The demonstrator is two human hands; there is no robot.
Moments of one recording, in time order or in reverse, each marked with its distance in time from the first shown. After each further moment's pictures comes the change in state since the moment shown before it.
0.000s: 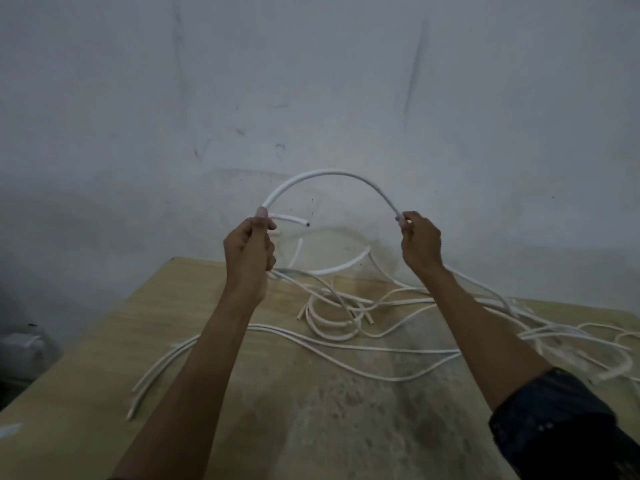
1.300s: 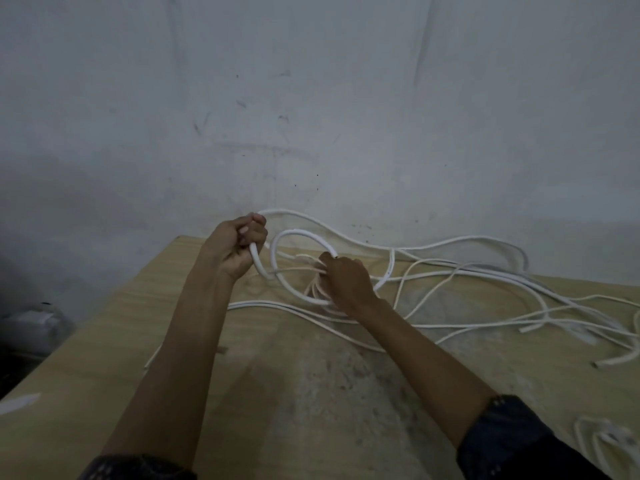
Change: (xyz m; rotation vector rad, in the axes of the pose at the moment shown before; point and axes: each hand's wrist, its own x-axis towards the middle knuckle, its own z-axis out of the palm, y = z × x) left_hand 0.035 -0.009 -0.052 -0.845 -0.018 -0.848; right_hand -0.128 -0.083 0.067 -0.244 -0.468 -0.355
